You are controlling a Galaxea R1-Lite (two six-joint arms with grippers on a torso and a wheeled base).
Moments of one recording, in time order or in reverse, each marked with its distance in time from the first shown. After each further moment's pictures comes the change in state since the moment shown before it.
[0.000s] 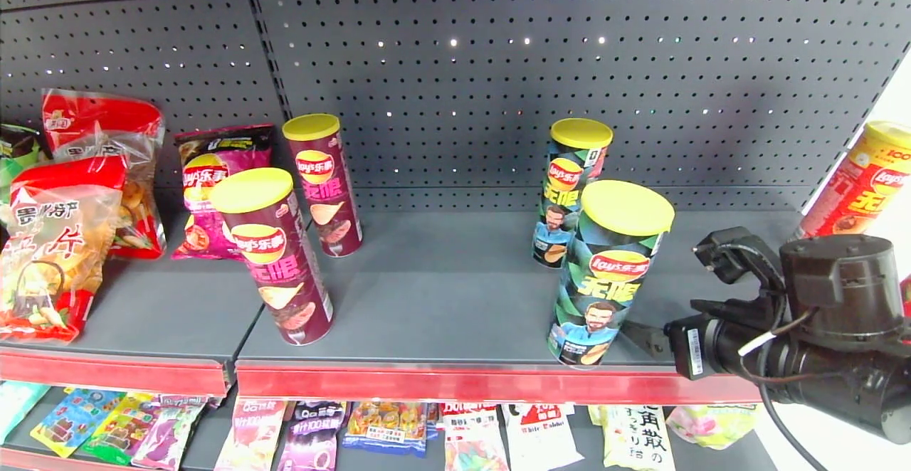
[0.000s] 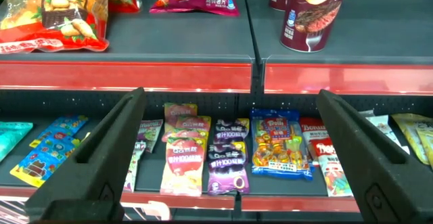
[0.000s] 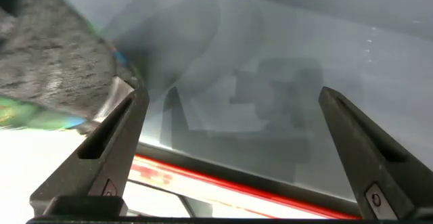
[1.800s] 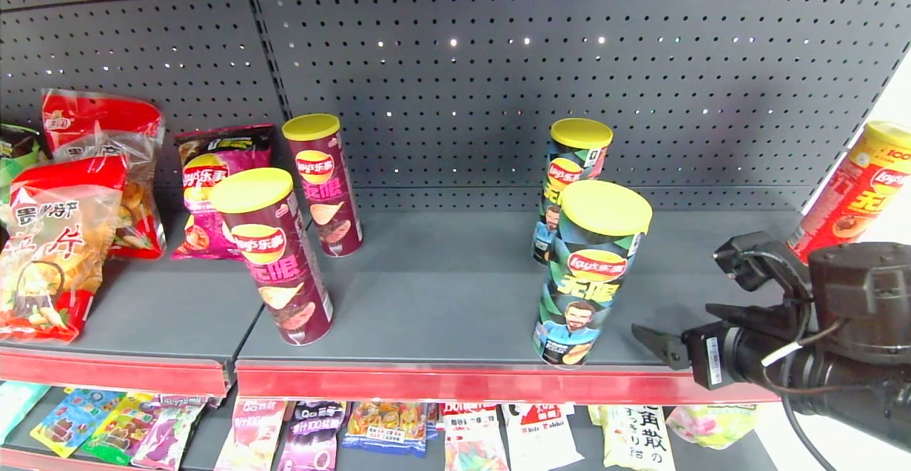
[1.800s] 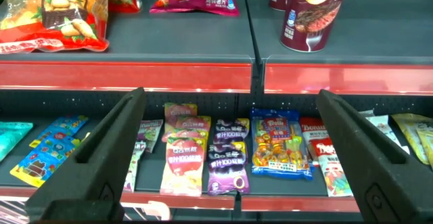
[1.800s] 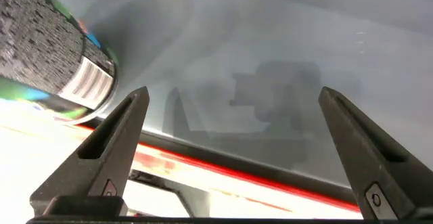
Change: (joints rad) left arm 0.000 0.000 0.000 0.000 0.000 0.000; right arm -0.019 -0.062 0.041 0.006 -0.001 -0.029
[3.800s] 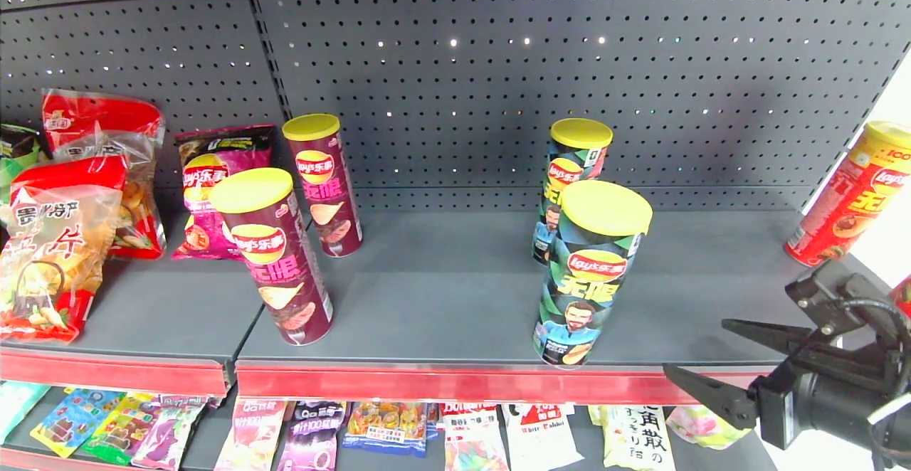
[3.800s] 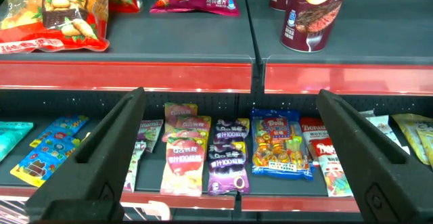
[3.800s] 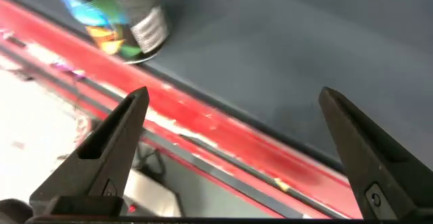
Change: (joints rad) left arm 0.000 0.000 0.000 0.000 0.000 0.000; right arm -0.085 -0.208 0.150 -0.041 0.323 -0.147
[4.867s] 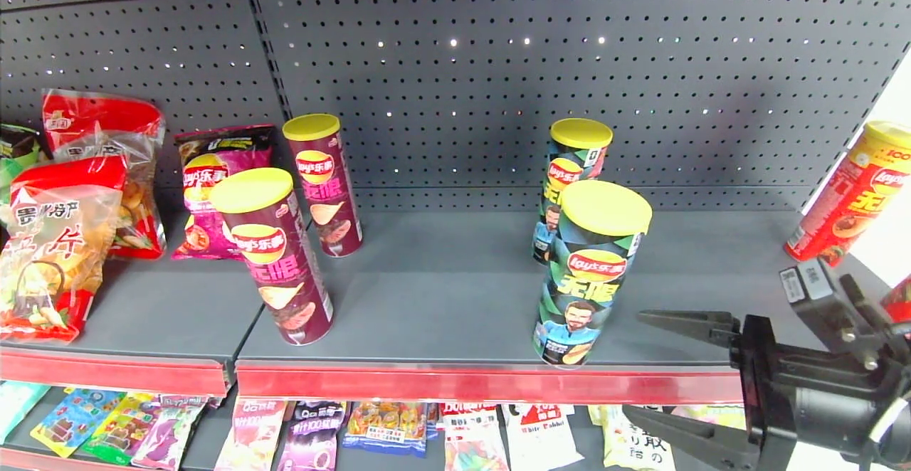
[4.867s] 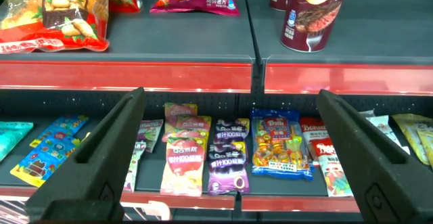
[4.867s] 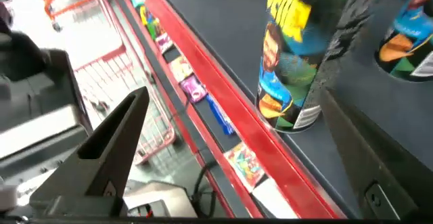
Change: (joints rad) left arm 0.000 0.000 0.000 0.000 0.000 0.000; right arm 0.069 0.108 0.021 -0.288 0.476 -0.069
